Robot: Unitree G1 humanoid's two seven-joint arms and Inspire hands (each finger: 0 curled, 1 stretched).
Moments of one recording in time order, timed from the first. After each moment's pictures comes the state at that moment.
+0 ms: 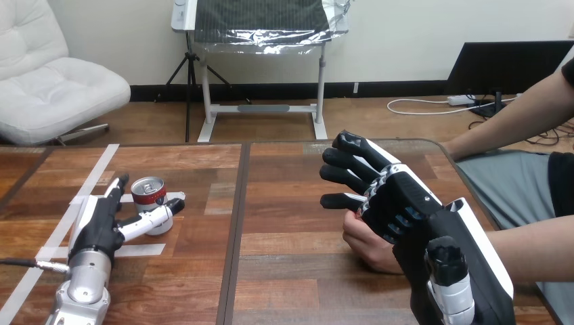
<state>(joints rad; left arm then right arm) -0.50 0.37 0.05 1.15 0.20 -0.24 0.09 0.51 -0.20 0.18 -0.55 0.20 -0.36 0.30</state>
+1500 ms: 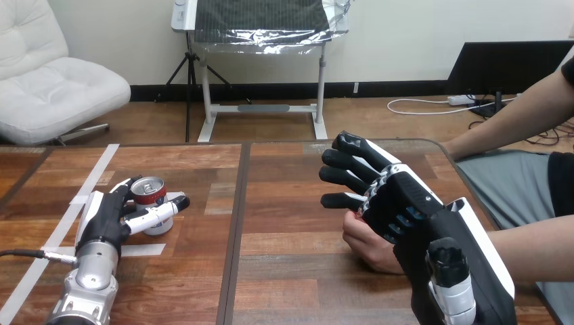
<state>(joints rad) -0.56 0.35 0.04 1.19 0.18 -0.19 0.09 0.51 -0.20 0.18 -0.55 0.20 -0.36 0.31</state>
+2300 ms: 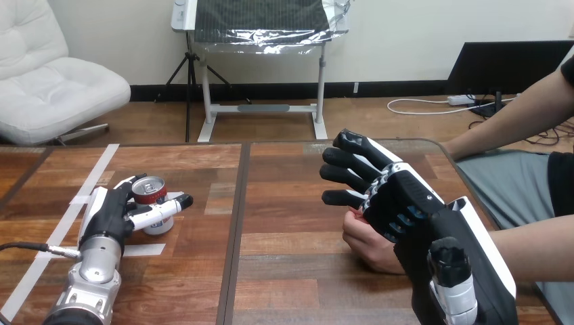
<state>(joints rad) -0.59 0.35 0.02 1.21 0.18 -0.17 0.09 0.51 -0.20 0.18 -0.55 0.21 -0.36 0.31</state>
